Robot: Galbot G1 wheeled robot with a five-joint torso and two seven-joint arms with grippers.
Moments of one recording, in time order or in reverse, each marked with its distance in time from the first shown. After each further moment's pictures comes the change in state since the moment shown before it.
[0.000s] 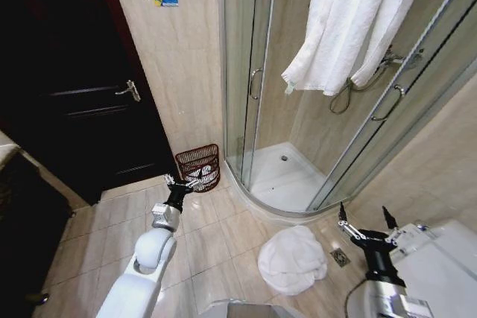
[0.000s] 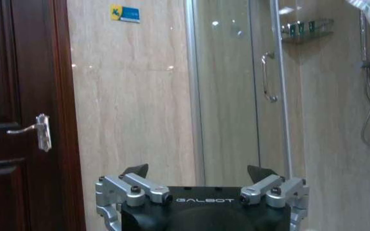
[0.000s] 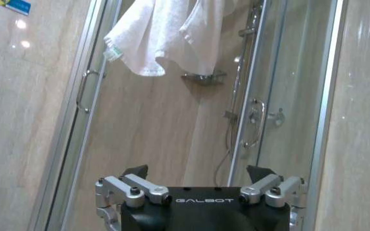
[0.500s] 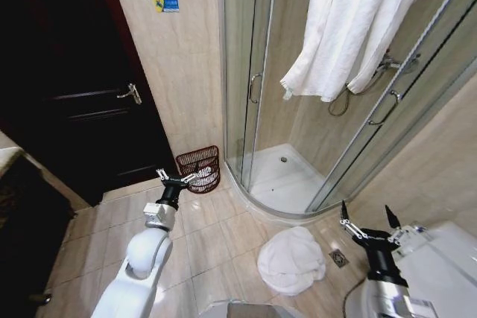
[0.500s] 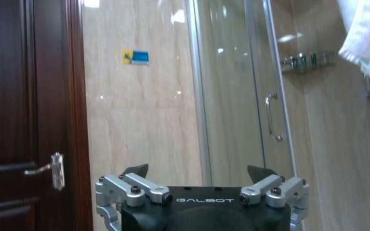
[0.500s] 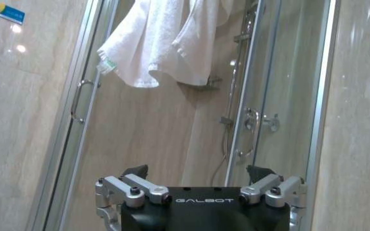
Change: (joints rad) left arm 0.056 -0.026 -0.034 -0.136 0.049 -0.023 -0.016; right arm -0.015 0.000 0.009 0.008 0.023 0.012 0.005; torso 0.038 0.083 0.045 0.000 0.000
